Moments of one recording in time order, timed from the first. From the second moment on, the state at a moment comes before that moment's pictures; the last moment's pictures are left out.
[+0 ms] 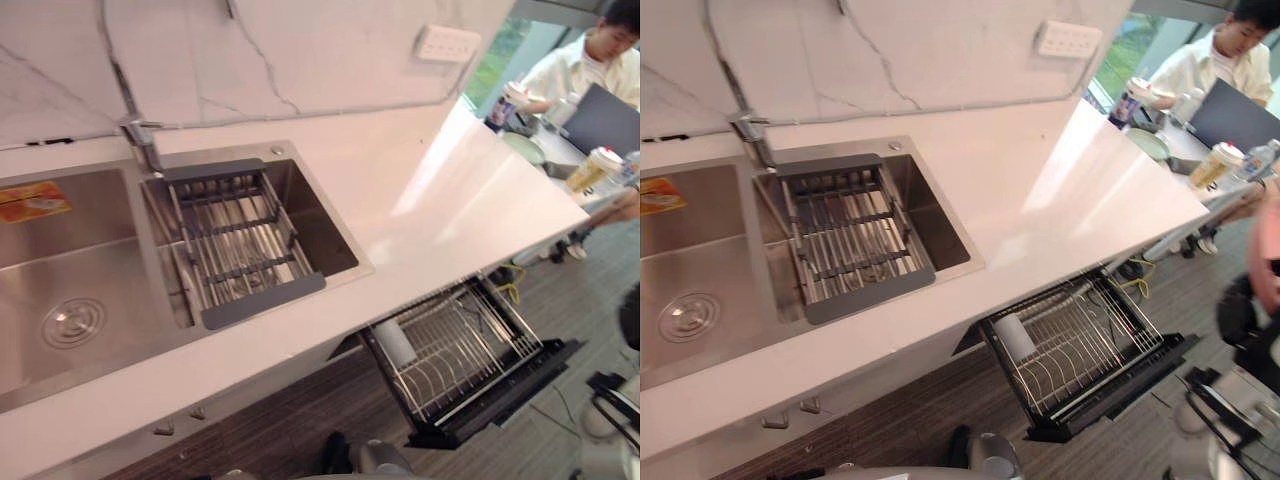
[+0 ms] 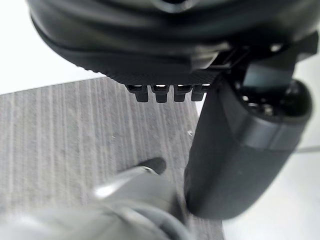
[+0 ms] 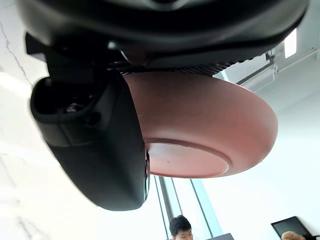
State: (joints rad) left arm 0.13 0.22 0.23 0.95 -0.17 0.27 0.25; right arm 0.15 -0.34 -0.45 0.13 -0.74 -0.18 -0.95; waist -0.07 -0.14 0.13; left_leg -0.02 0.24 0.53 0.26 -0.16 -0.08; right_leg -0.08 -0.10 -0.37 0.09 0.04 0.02
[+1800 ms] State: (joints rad) left arm 0.00 0.12 -0.01 0.79 -0.35 0.06 -0.03; right arm -0.24 -0.48 -0.17 0.66 -0.19 0.12 -0.33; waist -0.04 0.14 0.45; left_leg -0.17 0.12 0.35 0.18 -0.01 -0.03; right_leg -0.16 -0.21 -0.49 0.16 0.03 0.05
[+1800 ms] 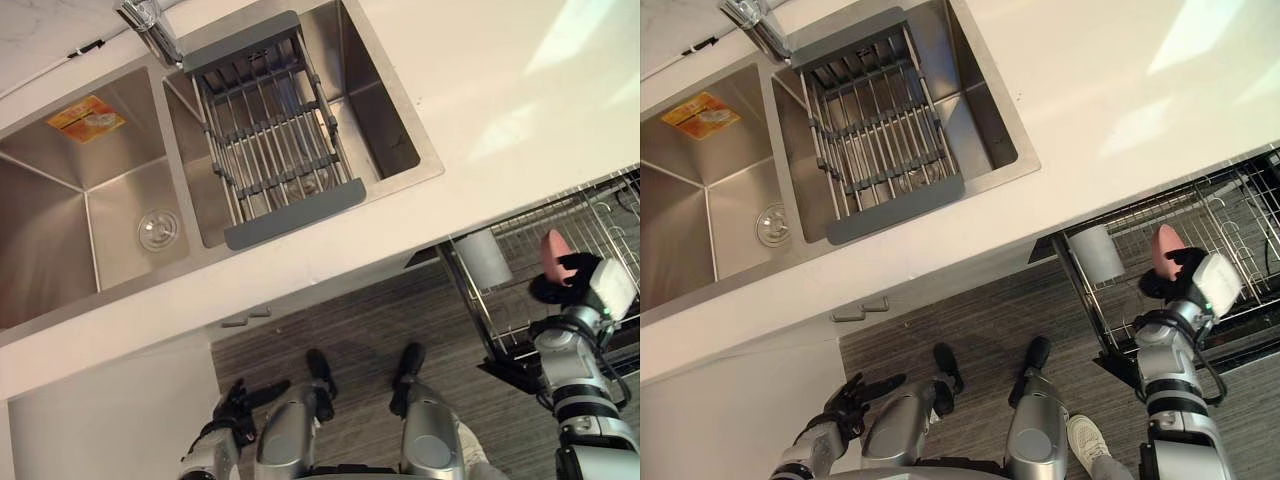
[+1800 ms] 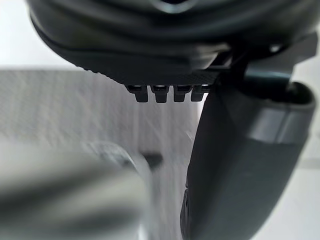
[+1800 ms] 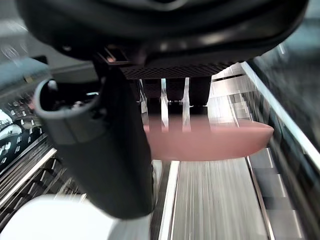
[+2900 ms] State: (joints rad) left arm 0.08 0.12 0.02 0.94 -0.36 0.17 -0.07; right arm 0.14 -0.04 -0.95 0.49 0.90 -0.25 -0.28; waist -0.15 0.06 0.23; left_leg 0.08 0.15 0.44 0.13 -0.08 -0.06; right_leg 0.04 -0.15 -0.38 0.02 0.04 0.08
